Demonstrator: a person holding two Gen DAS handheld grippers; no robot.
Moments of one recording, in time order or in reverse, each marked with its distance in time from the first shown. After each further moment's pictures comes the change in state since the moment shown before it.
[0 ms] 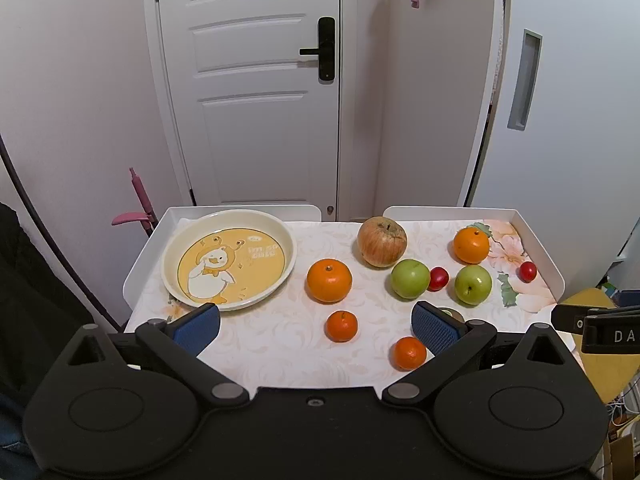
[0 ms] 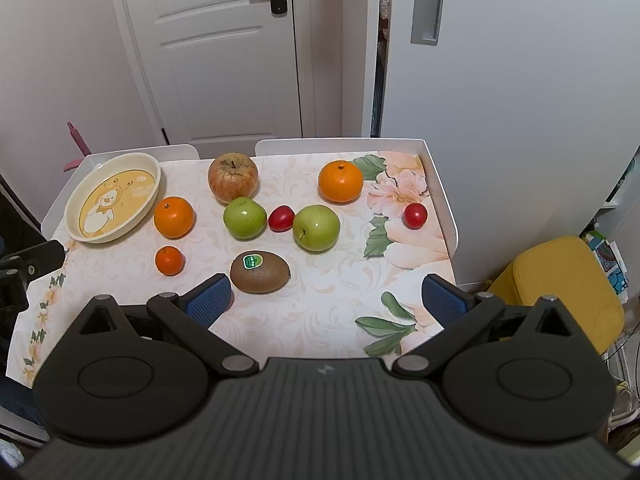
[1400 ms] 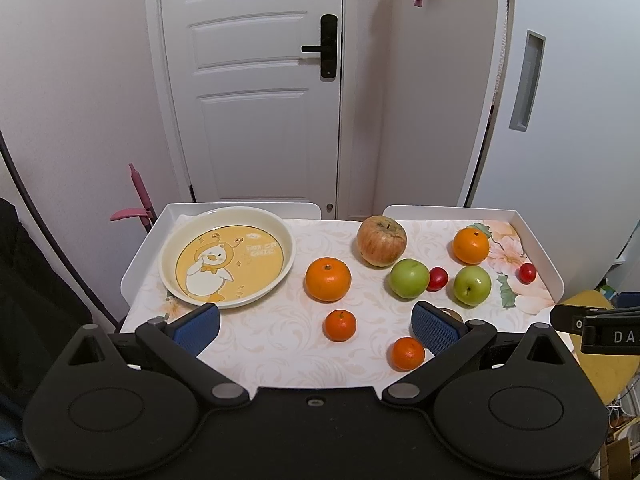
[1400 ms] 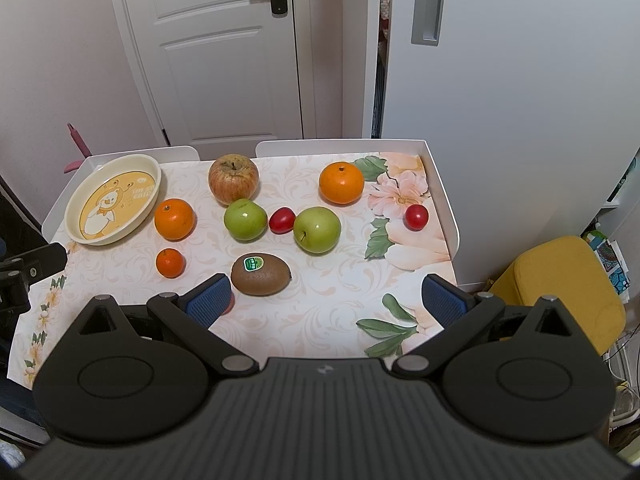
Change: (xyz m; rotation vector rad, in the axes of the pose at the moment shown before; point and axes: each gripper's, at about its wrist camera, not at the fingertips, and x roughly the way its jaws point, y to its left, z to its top) left arm 0.000 -0.001 -0.001 -0.009 0.004 -0.002; right arm 0.003 0.001 -0.001 0.004 -0.001 0.002
